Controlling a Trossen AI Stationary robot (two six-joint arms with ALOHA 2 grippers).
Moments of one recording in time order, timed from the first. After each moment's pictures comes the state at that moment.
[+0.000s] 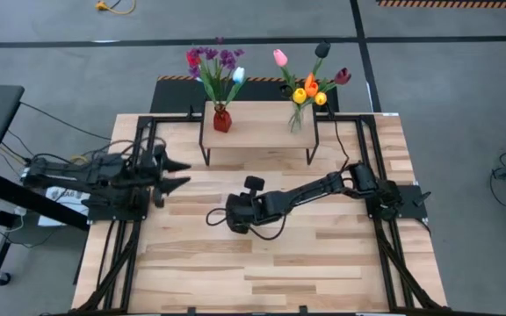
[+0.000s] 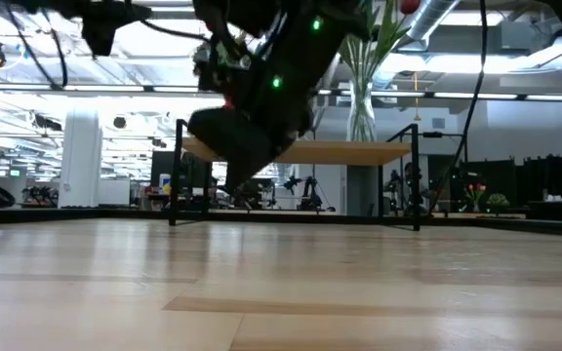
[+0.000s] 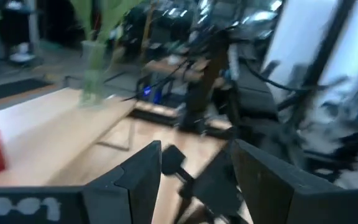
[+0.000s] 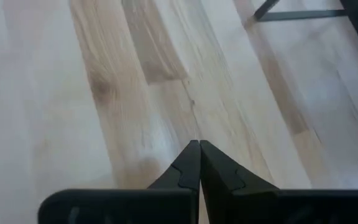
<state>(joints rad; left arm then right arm) -0.13 0.40 0.45 -0.04 -0.26 -0.22 0.21 2.22 1.68 -0.54 0.55 0.24</state>
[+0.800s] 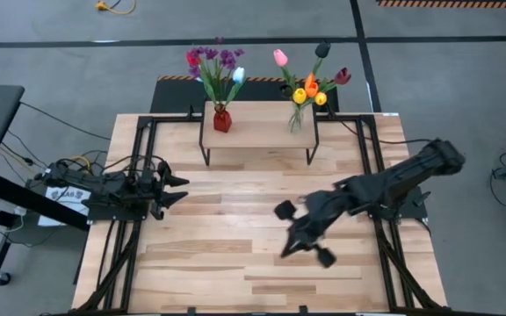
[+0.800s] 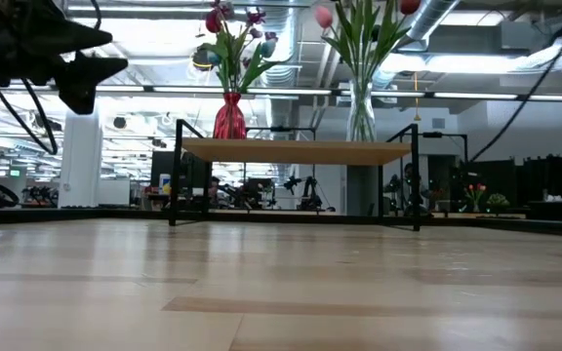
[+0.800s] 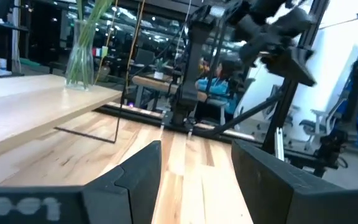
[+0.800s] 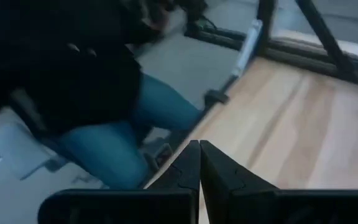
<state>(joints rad) -0.28 0.02 0.01 0.17 -0.35 -0.20 0.39 1.44 1.24 -0.30 -0.34 -0.08</state>
